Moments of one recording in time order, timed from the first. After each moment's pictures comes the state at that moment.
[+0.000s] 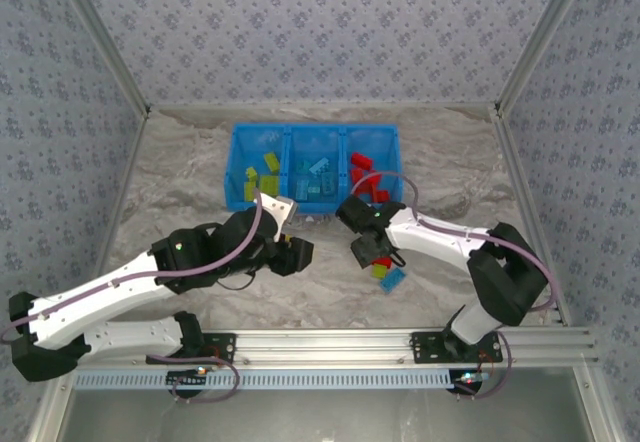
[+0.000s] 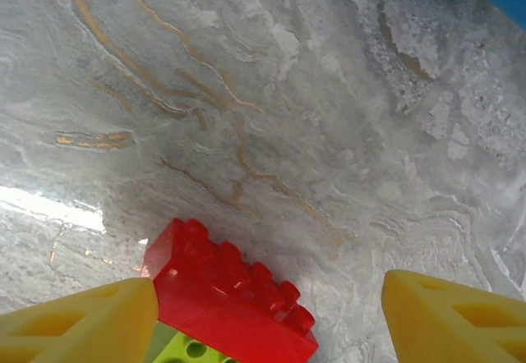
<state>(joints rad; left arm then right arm) -1.17 0.99 1.09 -0.80 -0.18 -0.69 0.81 1.57 0.98 -0.86 0.29 0.30</state>
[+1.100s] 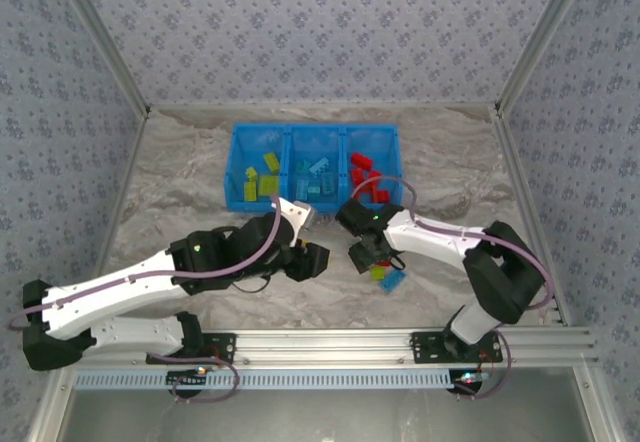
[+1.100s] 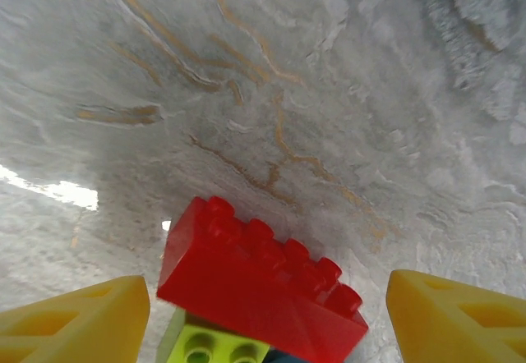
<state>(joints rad) -1.25 1.05 1.08 -0.71 -0.17 -0.71 0.81 1.59 0.95 -0.84 0.23 0.32</state>
